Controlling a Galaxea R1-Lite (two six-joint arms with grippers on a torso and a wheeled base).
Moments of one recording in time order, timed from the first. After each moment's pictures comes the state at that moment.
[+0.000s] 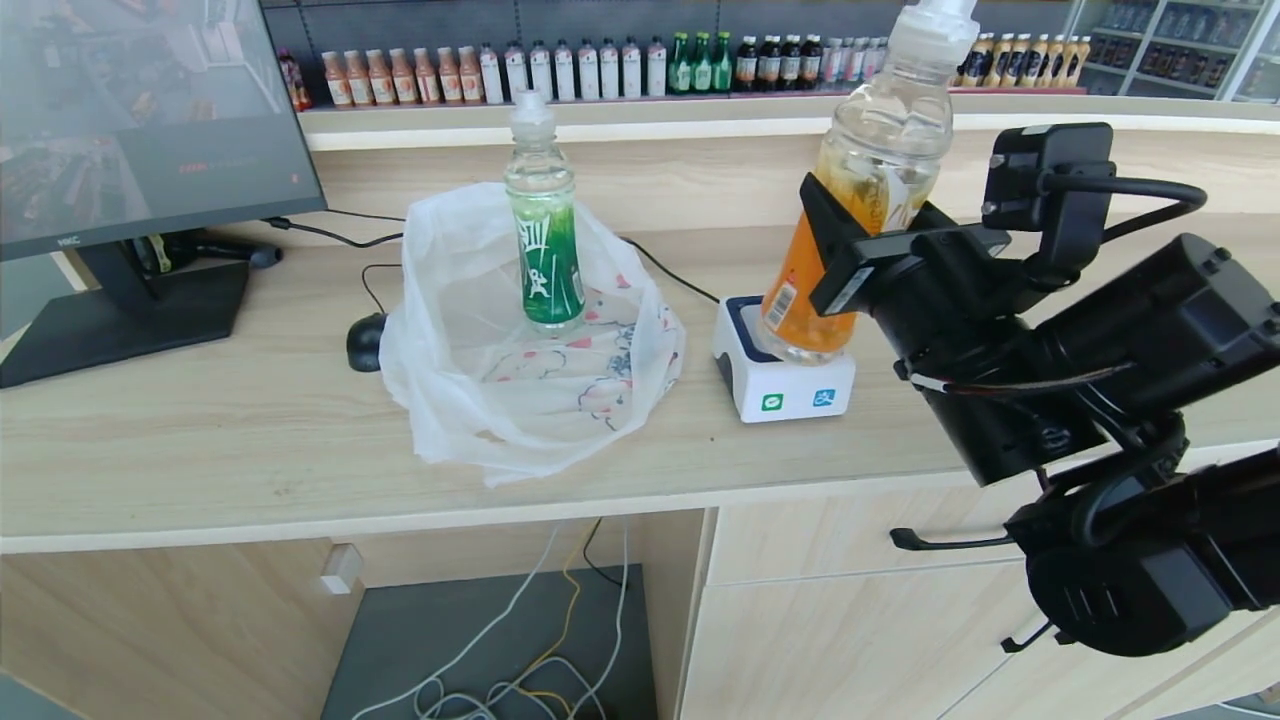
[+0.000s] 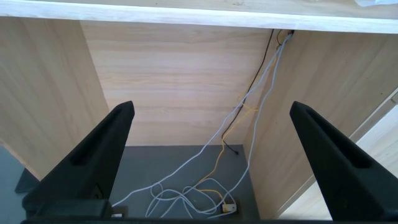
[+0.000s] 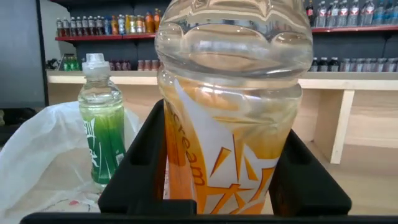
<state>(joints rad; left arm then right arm) 0.00 0.00 0.00 0.00 0.00 0.01 0.61 1.83 -0.86 -1.57 -0.25 -0.20</state>
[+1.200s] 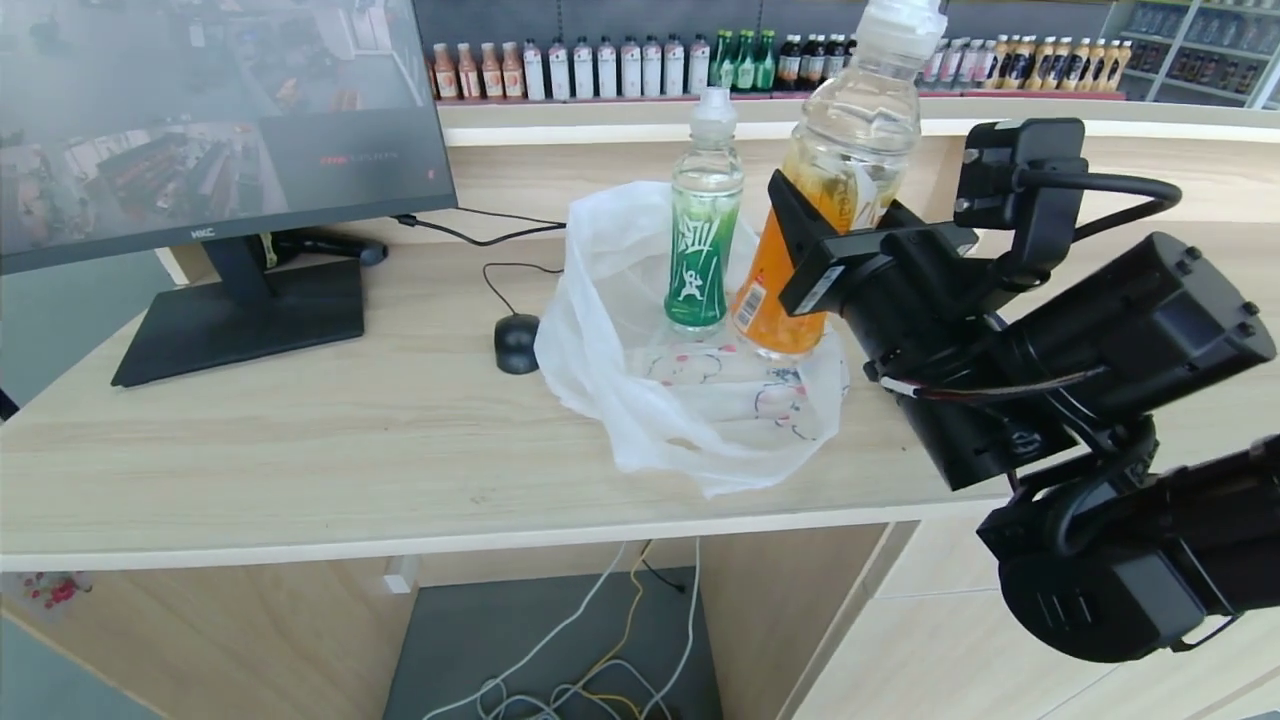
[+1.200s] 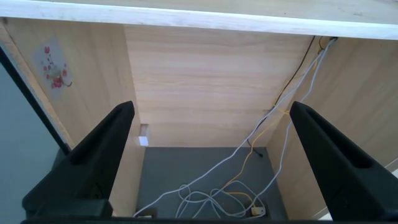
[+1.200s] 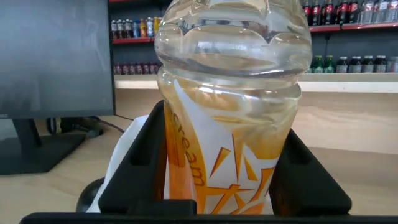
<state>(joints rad) 0.00 0.00 0.00 0.00 0.00 0.00 0.66 1.86 -0.91 -1.57 -0.25 -0.19</state>
